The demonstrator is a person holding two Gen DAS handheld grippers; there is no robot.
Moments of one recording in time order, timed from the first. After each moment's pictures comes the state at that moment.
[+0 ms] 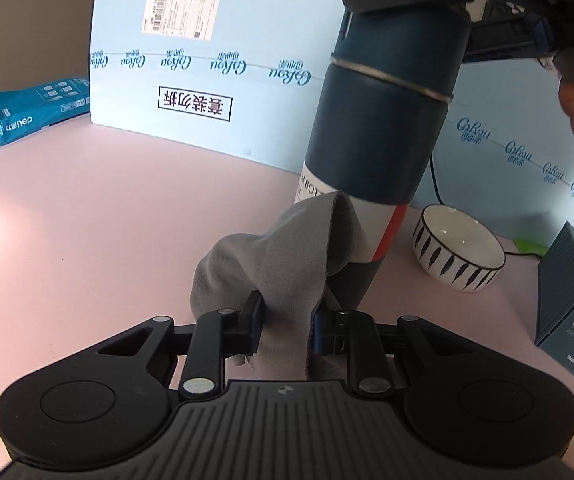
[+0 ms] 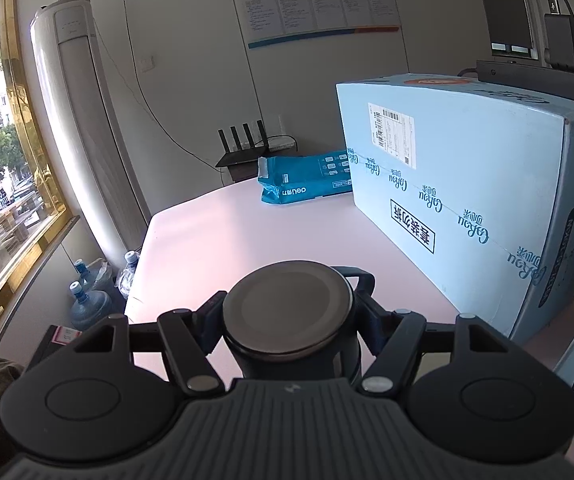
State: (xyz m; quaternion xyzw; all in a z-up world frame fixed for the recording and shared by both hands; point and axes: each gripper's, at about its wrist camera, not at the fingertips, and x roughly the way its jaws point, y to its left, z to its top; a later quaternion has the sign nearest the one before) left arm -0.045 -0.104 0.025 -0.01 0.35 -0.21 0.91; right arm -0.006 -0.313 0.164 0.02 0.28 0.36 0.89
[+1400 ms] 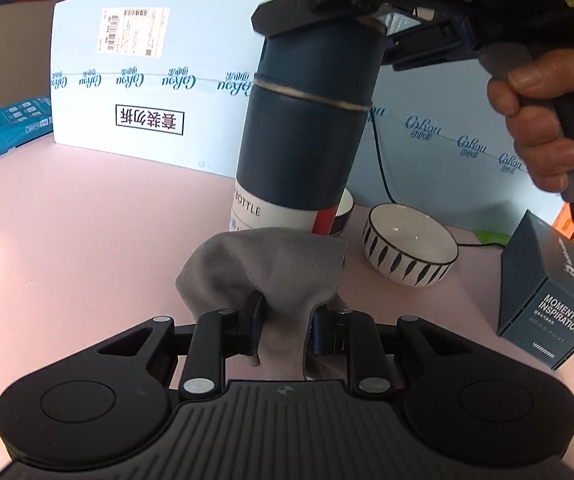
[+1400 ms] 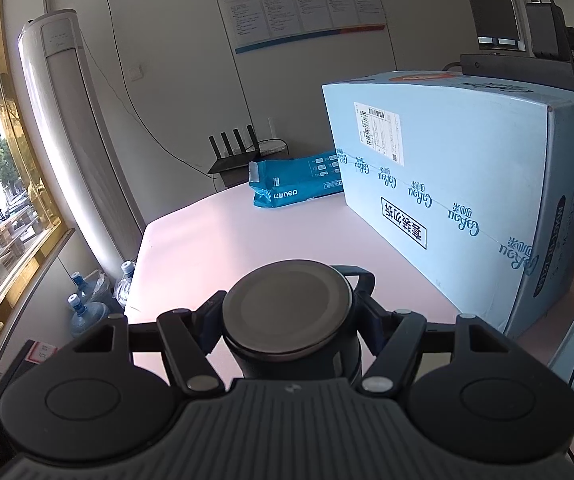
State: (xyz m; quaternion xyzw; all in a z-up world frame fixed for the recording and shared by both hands) left arm -0.060 -0.129 0.038 0.01 0.34 -0.26 0.90; right arm -0.003 -0.317 0.164 0.04 0.28 0.35 0.89
